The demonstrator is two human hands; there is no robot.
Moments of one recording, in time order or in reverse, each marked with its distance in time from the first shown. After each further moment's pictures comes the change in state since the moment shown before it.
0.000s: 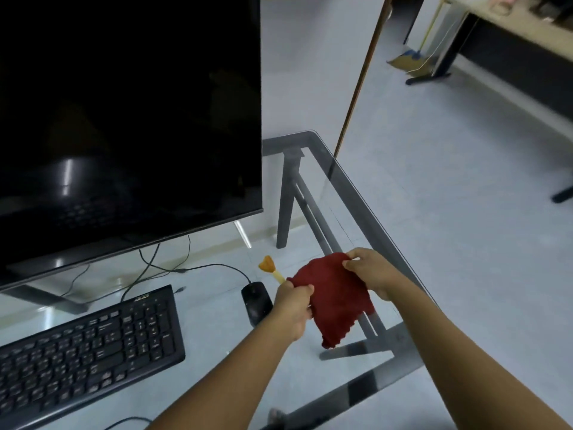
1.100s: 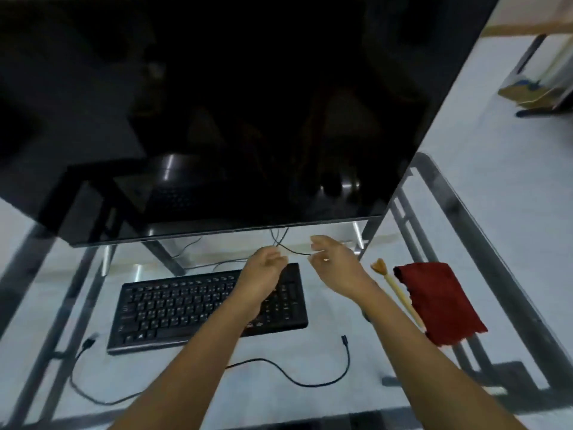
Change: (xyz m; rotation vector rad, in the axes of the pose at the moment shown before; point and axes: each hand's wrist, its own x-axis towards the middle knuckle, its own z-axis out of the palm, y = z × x) left_hand -0.109 0.074 -0.252 0.324 0.292 0.477; right_hand -0.091 -0.138 0.234 -0.375 -0.086 -0.639
